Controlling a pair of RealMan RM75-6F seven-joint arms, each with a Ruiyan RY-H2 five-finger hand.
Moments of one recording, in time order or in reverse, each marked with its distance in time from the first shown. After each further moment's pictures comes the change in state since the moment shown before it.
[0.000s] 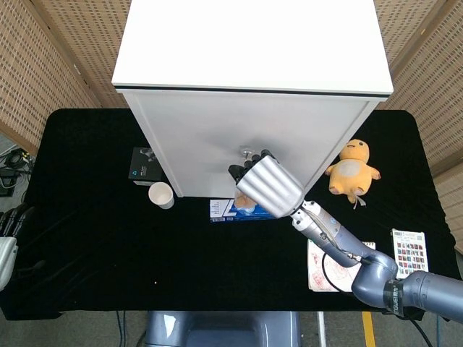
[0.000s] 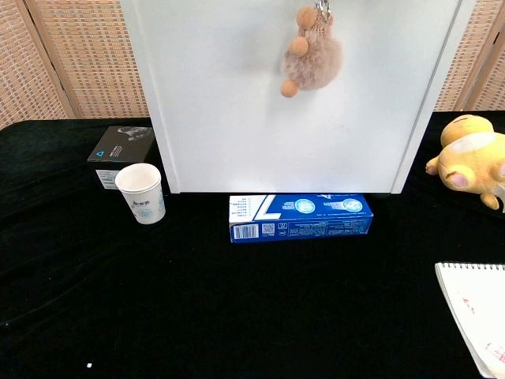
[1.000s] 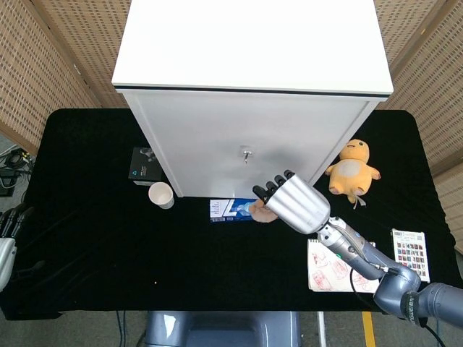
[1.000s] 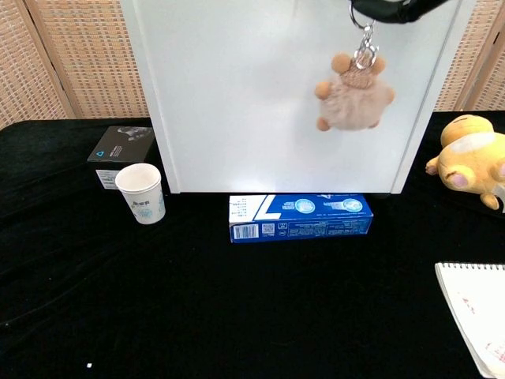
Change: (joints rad) left arm 0.008 0.003 0.001 -0.004 0.013 0.019 -0.005; right arm -0.108 0.004 -0.129 0.107 -0.178 0.200 0.297
